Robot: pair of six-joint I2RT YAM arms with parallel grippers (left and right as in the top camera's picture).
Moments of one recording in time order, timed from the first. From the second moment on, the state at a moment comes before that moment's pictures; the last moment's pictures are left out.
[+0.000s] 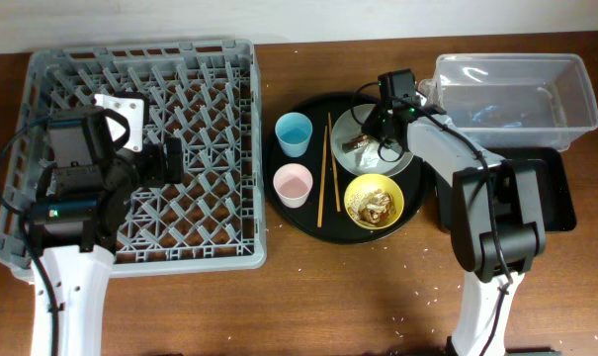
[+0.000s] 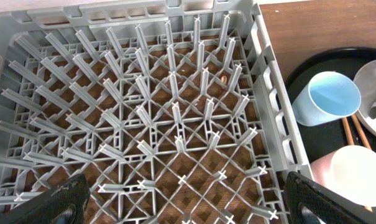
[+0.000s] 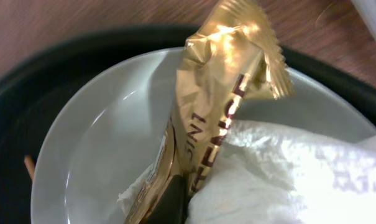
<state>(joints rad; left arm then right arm) 0.06 1.24 1.26 -0.75 0.08 0.11 0.18 2.13 1.48 -0.42 0.02 0.72</state>
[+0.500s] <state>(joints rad) 0.06 1.24 1.26 -0.75 0.08 0.11 -0.04 1.70 1.75 -0.69 -0.05 0.42</state>
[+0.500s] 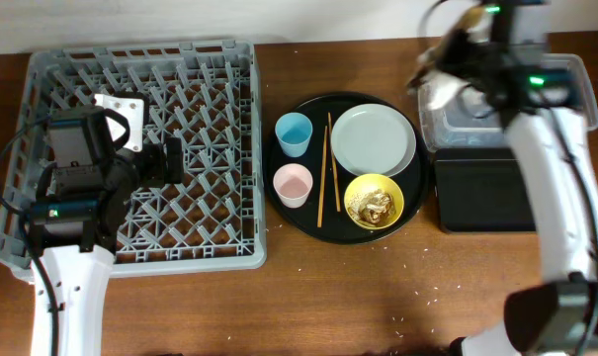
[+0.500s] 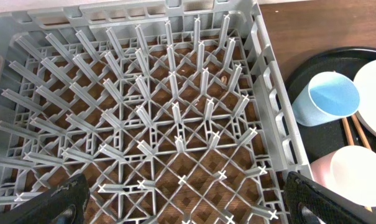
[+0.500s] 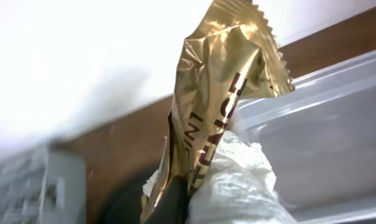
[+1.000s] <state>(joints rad) 0.06 1.24 1.26 -0.75 0.08 0.11 -0.19 2.04 1.74 -0.50 0.14 0.55</state>
